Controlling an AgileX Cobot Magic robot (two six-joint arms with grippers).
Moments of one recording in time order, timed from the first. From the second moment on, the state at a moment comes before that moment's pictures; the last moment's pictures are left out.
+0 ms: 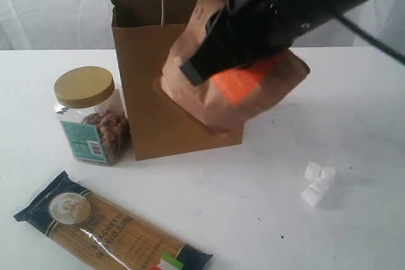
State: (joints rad) left arm -0.02 0.31 -0.13 -1.28 0.33 1.21; right arm 0.77 1.34 -1.34 -0.09 0.84 -0.09
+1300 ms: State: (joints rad) left arm -0.02 0.31 -0.13 -1.28 0.33 1.21; right arm 0.76 1.28 -1.39 -0.43 0.16 0.04
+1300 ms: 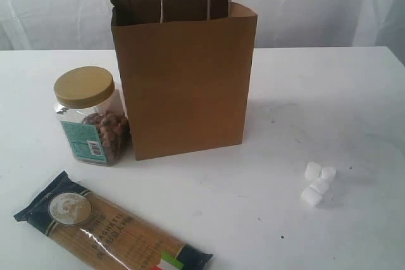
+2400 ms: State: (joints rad) left arm -0.02 0.31 -0.13 -1.28 0.33 1.21; right arm 0.63 1.54 -1.37 -0.28 0.29 0.00
